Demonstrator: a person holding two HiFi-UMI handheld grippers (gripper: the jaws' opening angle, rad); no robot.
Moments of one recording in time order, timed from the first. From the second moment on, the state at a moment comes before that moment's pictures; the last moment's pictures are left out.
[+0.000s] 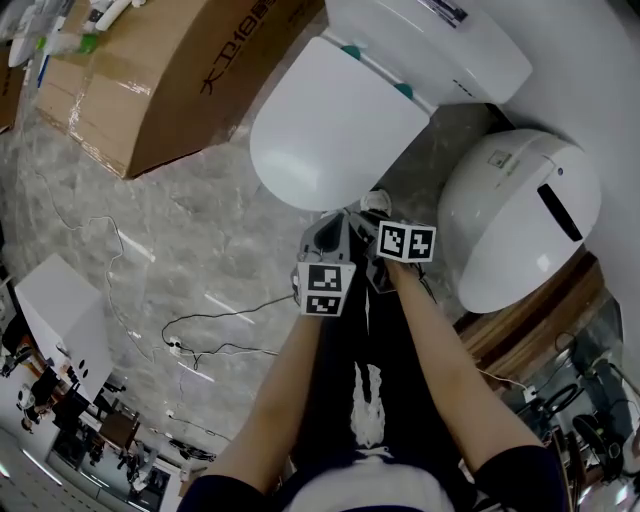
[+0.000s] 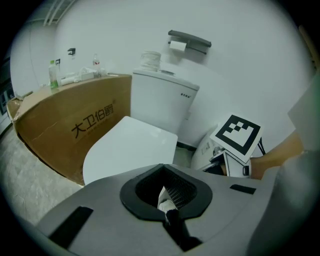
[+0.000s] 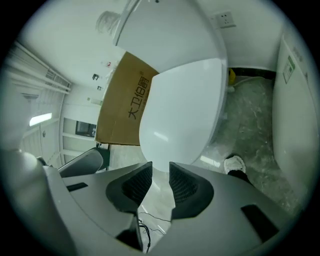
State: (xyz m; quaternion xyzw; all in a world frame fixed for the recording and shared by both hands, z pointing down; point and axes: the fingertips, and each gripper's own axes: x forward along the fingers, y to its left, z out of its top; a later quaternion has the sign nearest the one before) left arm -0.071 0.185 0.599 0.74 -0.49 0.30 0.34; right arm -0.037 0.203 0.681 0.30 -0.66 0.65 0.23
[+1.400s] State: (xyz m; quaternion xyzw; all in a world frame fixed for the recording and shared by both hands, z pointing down) left arm -0.063 0.203 0.704 0.72 -0.45 0.35 0.39; right arm -0.026 0.196 0.804 0.37 -0.53 0.76 0.10
